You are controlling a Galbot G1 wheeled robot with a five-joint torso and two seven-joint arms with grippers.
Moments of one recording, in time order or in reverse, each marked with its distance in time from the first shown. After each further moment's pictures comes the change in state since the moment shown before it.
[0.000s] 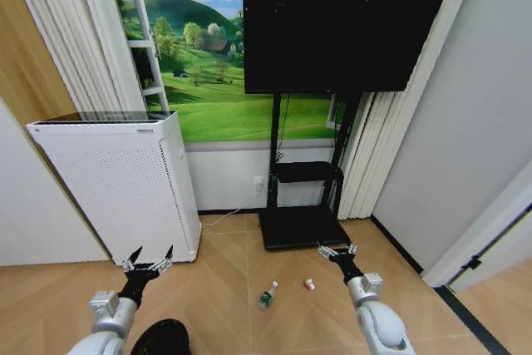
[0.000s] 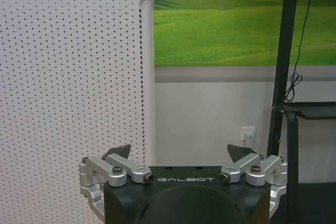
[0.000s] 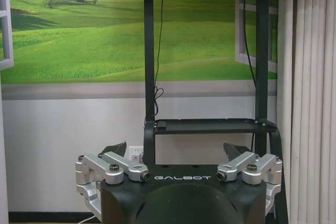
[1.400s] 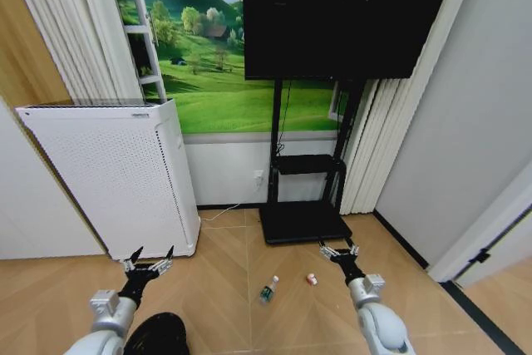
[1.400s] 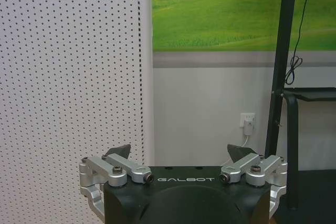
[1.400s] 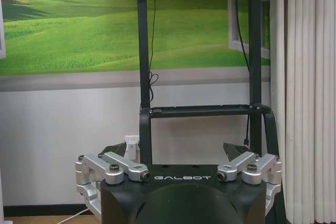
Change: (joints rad) left arm -0.002 0.008 -0.010 0.008 -0.010 0.004 0.019; right arm -0.017 0.019 0.015 0.028 0.008 -0.012 0.011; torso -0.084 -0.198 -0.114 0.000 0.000
